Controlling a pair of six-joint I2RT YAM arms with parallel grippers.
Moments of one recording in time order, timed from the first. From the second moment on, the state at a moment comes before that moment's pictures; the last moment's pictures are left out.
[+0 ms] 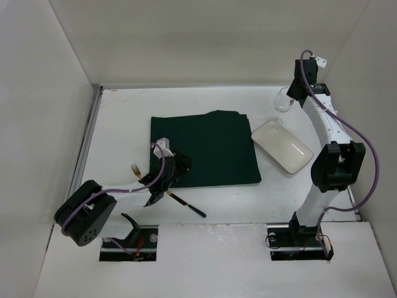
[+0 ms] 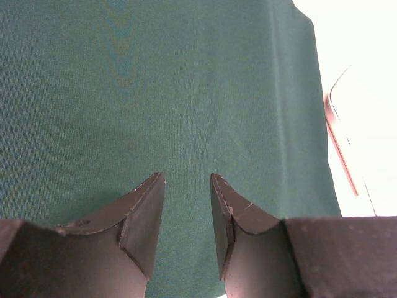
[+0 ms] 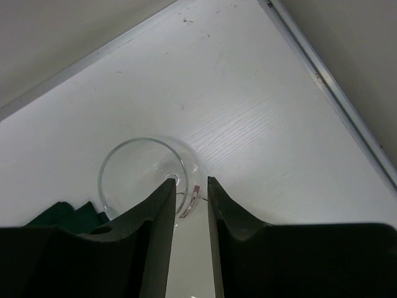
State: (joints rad) left arm -0.71 1.31 0.32 0.59 -0.33 -0.86; right arm 0.03 1.81 1.74 -0.56 0.44 0.38
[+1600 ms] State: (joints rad) left arm -0.71 1.32 0.32 0.59 -0.33 -0.87; right arm 0.38 1.78 1.79 -0.60 0.50 0.27
